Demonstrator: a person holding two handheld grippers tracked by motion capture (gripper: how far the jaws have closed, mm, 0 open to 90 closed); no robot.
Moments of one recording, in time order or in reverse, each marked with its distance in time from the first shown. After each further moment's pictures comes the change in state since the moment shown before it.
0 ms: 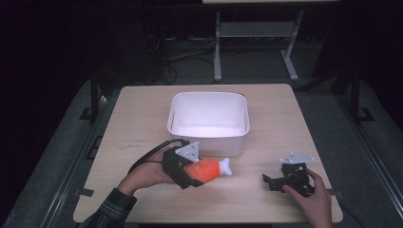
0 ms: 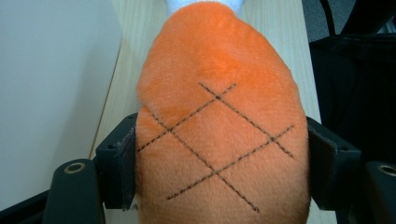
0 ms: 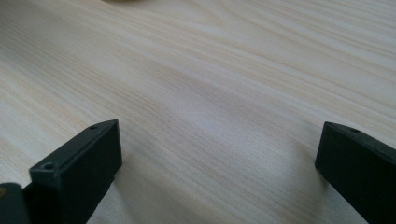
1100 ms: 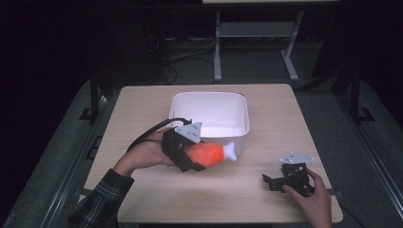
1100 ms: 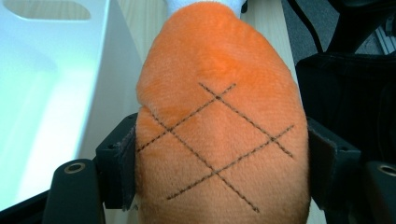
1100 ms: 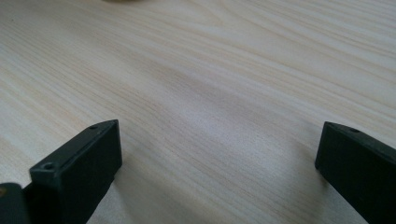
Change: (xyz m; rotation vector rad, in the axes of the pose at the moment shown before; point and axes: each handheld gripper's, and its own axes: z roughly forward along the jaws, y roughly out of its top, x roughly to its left) left arm 0.020 0.045 -0.042 -0.019 -0.011 0.061; right arm 0.000 0.000 0.000 -0.001 0.000 0.000
